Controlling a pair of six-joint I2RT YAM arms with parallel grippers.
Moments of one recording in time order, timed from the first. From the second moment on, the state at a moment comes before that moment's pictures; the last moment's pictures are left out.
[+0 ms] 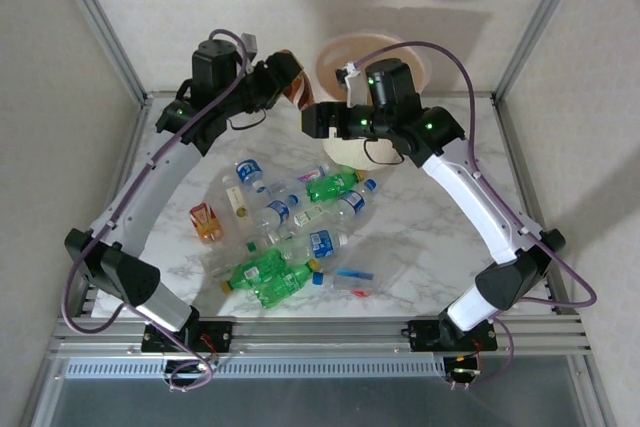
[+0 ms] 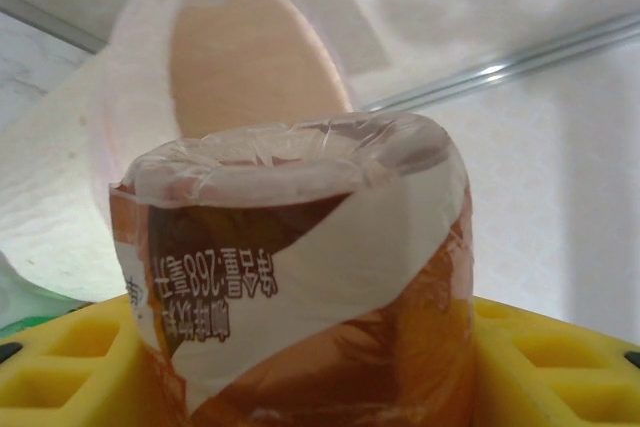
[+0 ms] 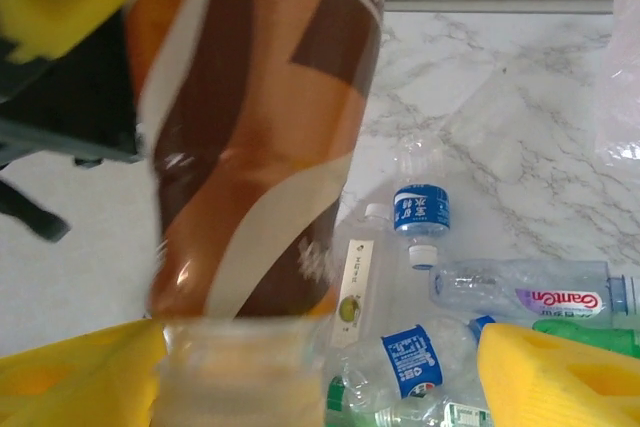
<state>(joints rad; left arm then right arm) -0.40 1.57 1.75 -0.45 0.32 -1.03 0.65 1.57 1.81 -0.74 -0.39 0.46</state>
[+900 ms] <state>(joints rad) -0.35 1.50 1.85 -0.51 0.08 -0.90 0.60 1.62 1.98 -0.79 -0.23 0.51</state>
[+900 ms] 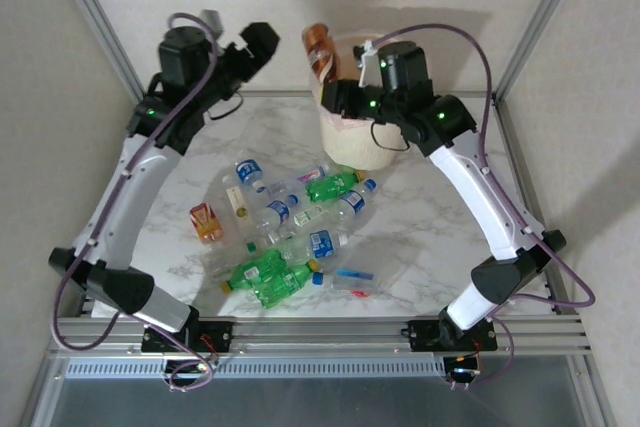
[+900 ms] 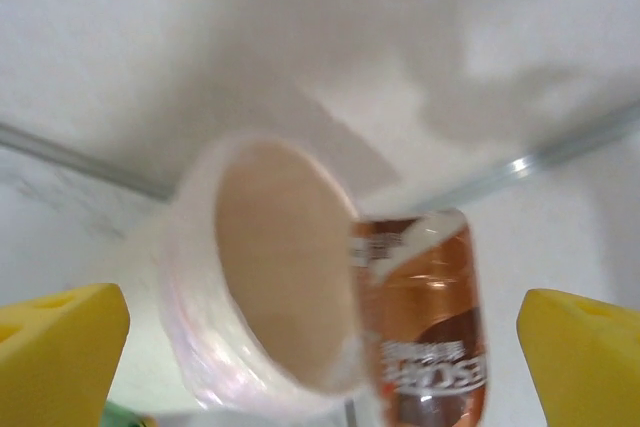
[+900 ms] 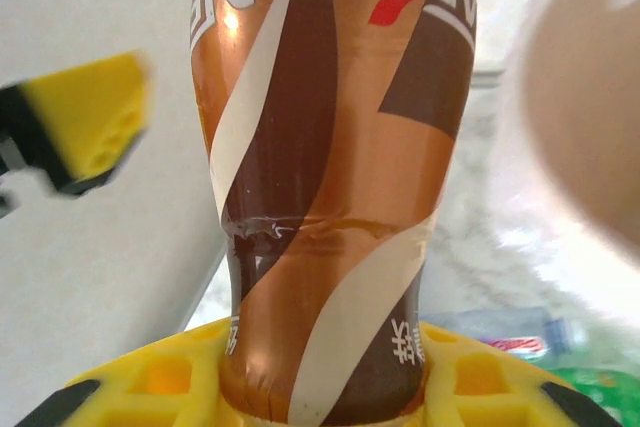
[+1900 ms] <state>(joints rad) -0.26 1.29 1.29 -0.75 -0.22 -0.87 0.42 1.87 2.20 -0.96 0.00 0.46</state>
